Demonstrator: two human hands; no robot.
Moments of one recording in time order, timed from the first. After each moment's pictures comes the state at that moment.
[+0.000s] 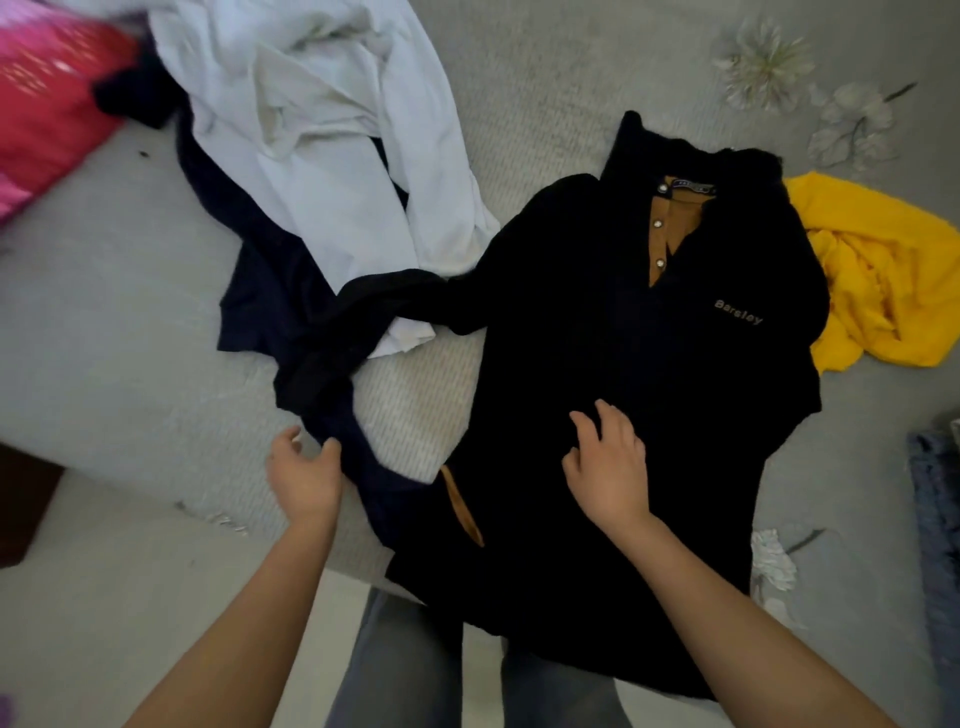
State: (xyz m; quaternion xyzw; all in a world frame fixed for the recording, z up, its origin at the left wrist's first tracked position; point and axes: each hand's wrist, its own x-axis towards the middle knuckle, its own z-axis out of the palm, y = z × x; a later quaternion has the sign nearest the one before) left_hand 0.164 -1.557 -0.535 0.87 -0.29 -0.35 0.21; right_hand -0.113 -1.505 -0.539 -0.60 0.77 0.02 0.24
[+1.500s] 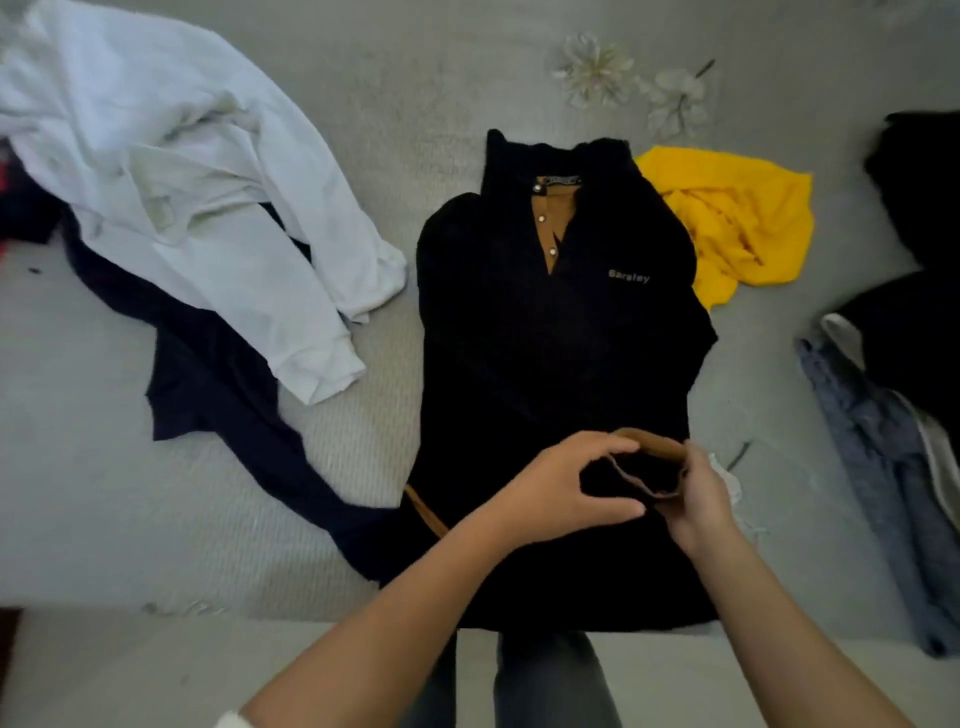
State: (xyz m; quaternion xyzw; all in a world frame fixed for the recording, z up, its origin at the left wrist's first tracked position) left_hand -0.023 -1.531 -0.425 0.29 -0.64 -0.71 -0.06; right_hand -0.176 -1.434 -0.484 0.18 0.74 -0.47 0.45
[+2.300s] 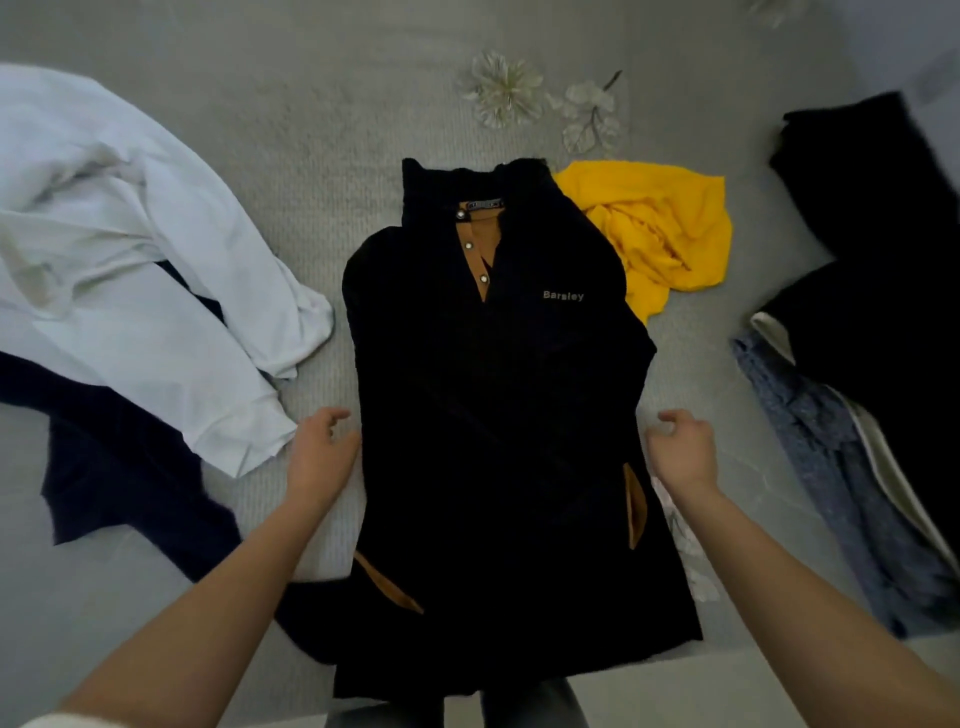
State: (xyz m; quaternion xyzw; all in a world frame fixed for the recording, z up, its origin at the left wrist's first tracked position) left_hand 0.044 -1.639 -0.521 0.63 -0.64 -0.43 0.01; right_hand -0.253 -1.445 -0.506 -0.09 0.94 -0.15 0.28
